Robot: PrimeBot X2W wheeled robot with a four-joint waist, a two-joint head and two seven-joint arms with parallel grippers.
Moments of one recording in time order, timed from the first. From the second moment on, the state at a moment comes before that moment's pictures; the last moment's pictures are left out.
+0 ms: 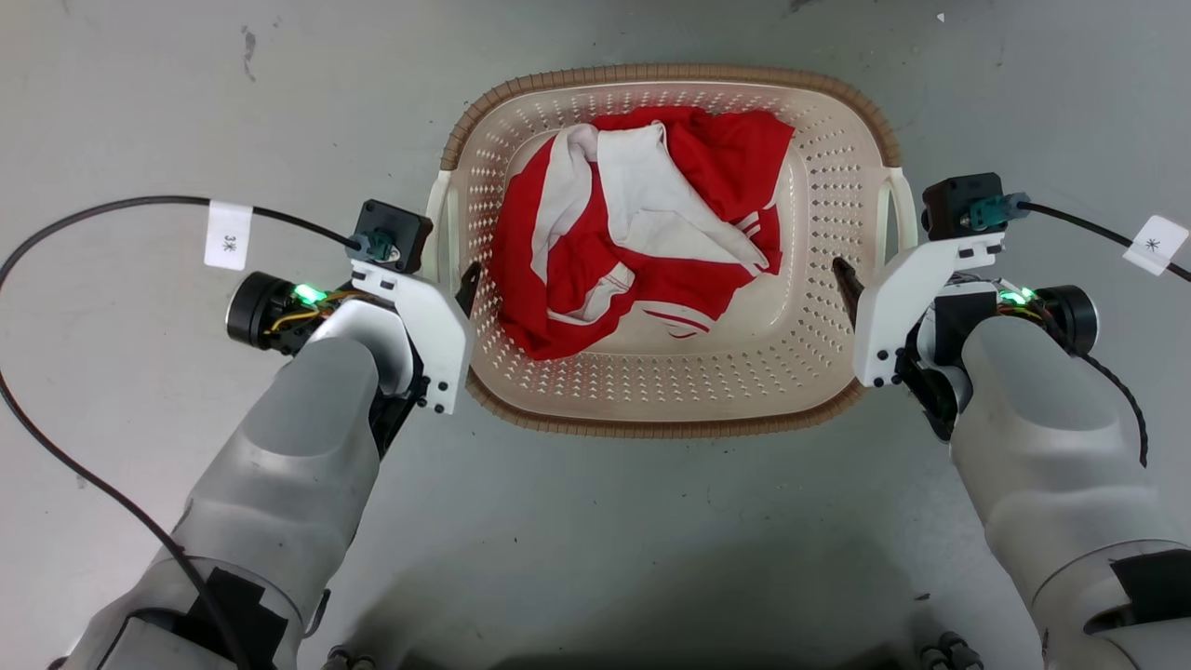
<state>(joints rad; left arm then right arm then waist) -0.95 0.17 -0.61 1.16 -0.43 -0.13 -0.08 -0.96 -0.05 0.08 1.24 0.10 0.13 0.05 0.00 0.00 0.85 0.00</state>
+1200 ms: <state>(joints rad) -0.98 0.21 -0.92 1.14 -0.75 -0.13 -0.03 -1.00 -0.05 0.06 1.29 0.05 0.13 0.07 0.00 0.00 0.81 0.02</state>
